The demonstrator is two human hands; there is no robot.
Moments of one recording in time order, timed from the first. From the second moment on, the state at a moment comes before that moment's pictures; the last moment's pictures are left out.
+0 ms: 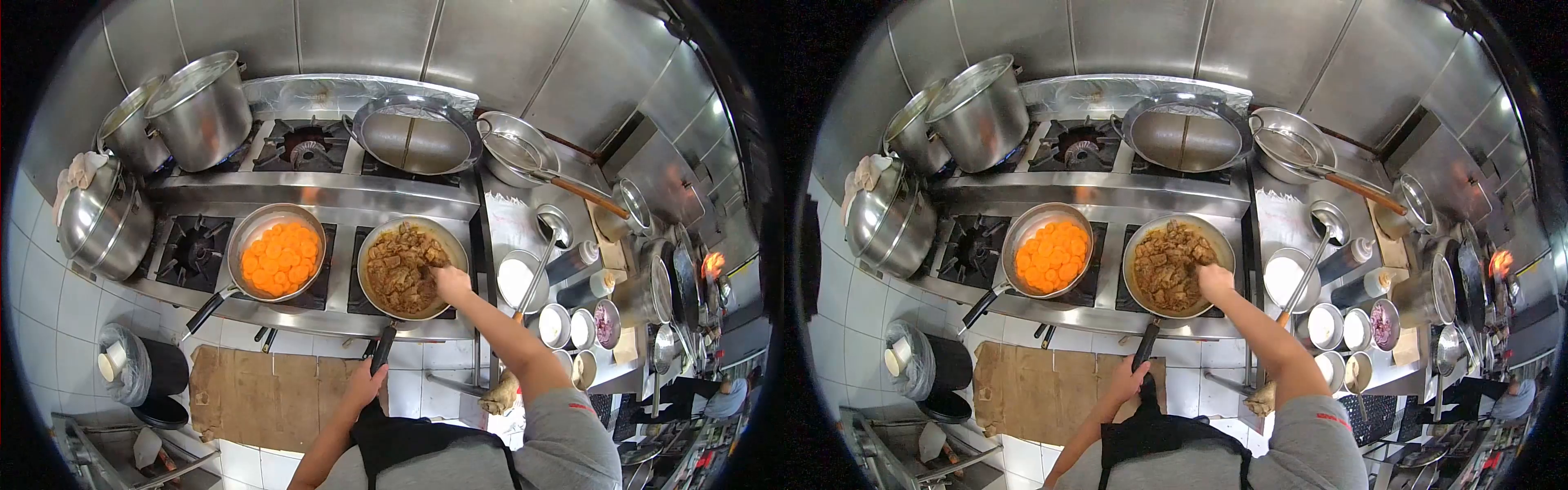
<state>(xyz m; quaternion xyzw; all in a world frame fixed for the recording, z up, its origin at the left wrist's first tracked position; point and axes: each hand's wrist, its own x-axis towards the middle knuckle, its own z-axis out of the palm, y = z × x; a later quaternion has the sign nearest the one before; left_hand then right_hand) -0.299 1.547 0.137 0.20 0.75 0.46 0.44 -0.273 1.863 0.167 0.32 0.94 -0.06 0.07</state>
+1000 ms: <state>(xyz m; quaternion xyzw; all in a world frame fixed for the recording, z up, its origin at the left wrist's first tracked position) -0.301 1.546 0.139 0.20 0.75 0.45 0.43 -0.272 1.845 0.181 0.24 0.96 -0.11 0.12</state>
